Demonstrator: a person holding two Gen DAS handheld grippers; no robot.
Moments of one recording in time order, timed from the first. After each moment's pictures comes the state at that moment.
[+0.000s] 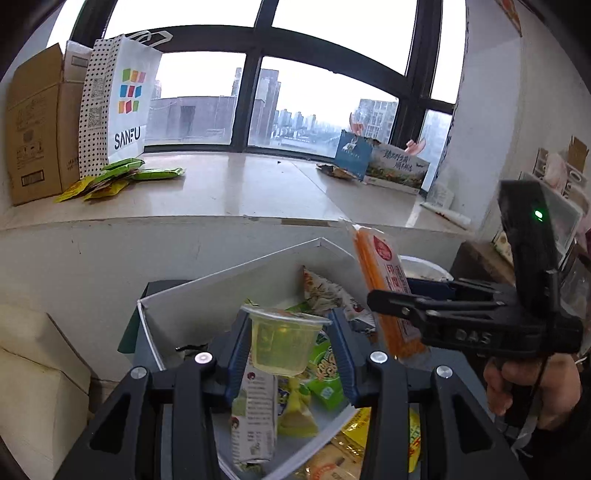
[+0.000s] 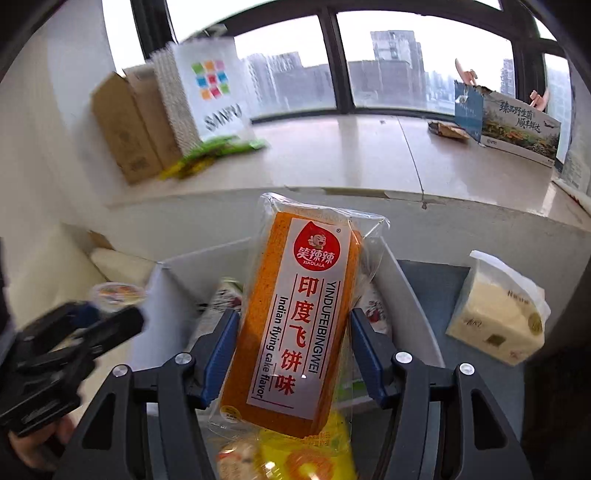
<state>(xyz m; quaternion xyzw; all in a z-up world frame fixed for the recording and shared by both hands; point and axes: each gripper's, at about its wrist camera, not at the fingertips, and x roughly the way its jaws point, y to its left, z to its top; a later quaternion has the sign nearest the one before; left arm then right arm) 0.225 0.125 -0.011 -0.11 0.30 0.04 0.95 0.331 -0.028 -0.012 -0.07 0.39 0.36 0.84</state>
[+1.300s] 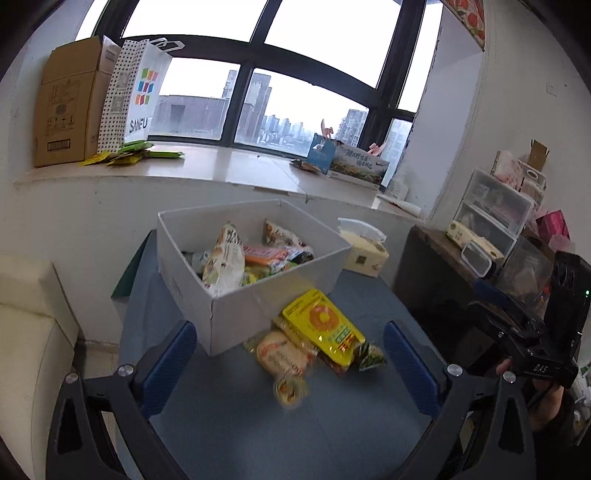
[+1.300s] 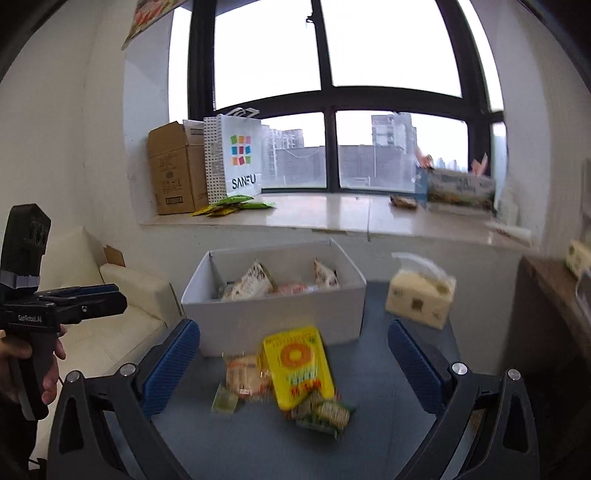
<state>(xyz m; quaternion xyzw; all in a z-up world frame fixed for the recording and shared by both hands) 0.033 0.065 -0.020 -0.15 0.28 0.01 0.95 0.119 -0.201 -0.002 -0.05 0.22 0.36 0.91</state>
